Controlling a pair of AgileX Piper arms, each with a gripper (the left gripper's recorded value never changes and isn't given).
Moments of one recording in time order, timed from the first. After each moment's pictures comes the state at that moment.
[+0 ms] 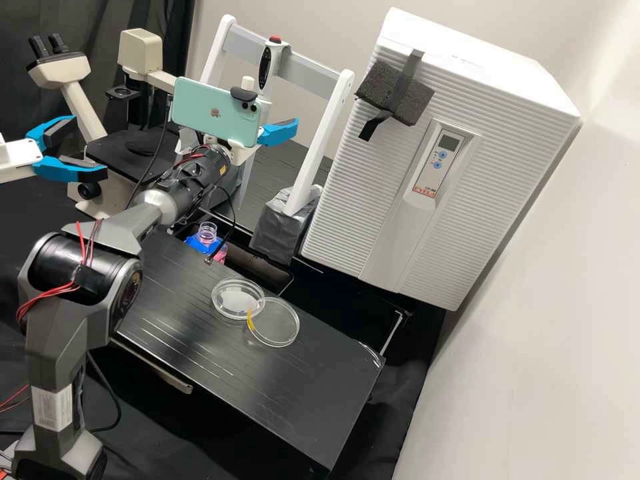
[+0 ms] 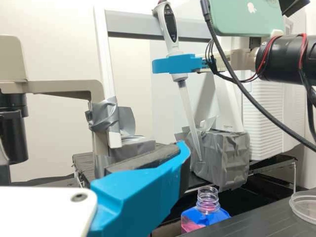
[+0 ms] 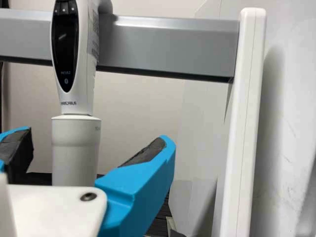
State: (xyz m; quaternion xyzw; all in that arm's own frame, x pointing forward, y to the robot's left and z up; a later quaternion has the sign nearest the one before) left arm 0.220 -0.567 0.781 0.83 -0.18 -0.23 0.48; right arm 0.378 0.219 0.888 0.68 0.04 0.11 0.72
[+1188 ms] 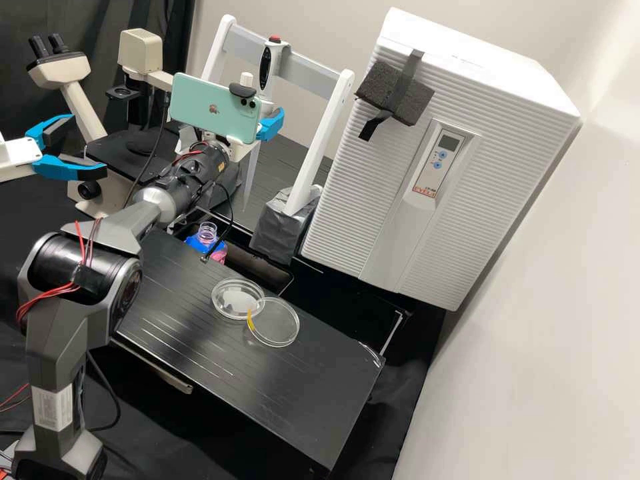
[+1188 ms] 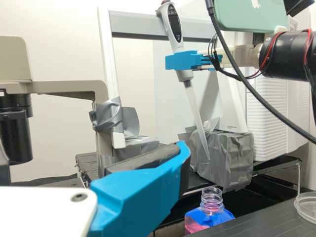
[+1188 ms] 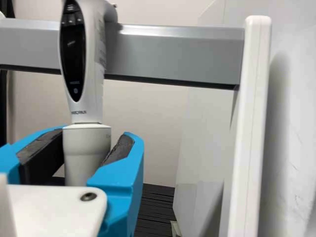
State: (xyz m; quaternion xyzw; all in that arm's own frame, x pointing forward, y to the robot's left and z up) left arm 0.221 -0.566 0.782 0.83 -0.18 -0.22 0.48; right arm 0.378 0.226 0.889 0.68 0.05 0.12 0.72
